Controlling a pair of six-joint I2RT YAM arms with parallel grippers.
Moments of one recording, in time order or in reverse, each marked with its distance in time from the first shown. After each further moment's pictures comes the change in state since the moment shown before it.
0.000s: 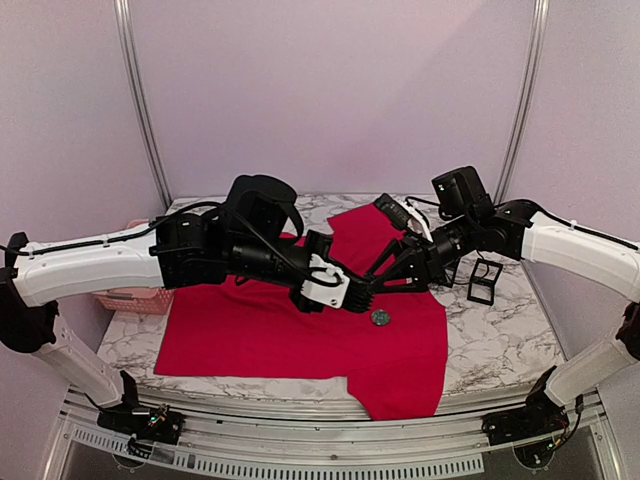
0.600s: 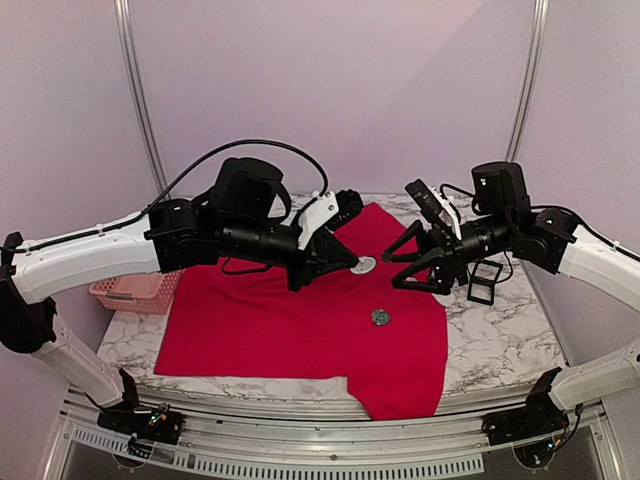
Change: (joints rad) left arm 0.092 -0.010 0.027 -0.024 0.039 -0.895; right arm -0.010 -0.207 -0.079 0.066 0.150 -0.004
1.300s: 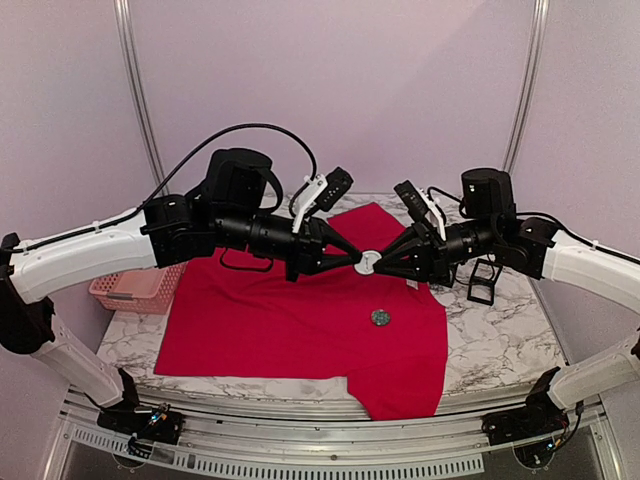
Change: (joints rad) left arm 0.043 -0.013 0.000 0.065 0.201 -0.295; right arm 0.000 0.057 -0.068 0.232 0.010 0.087
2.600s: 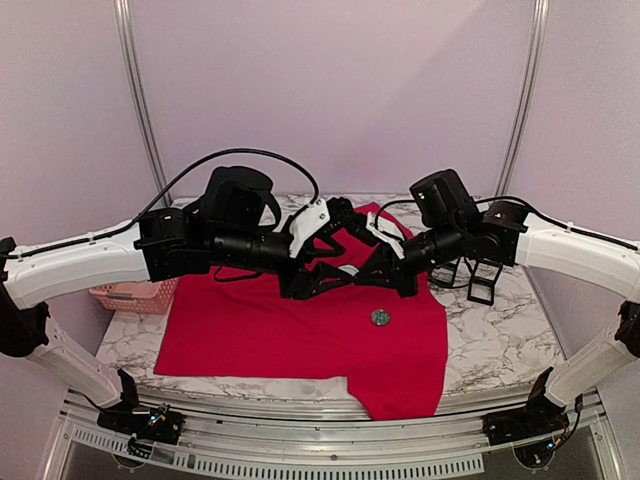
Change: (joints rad) left arm -0.050 -0.045 -0.071 -0.041 -0.246 0.306; right arm 0.154 0.173 0.208 -0.357 0.480 -0.287
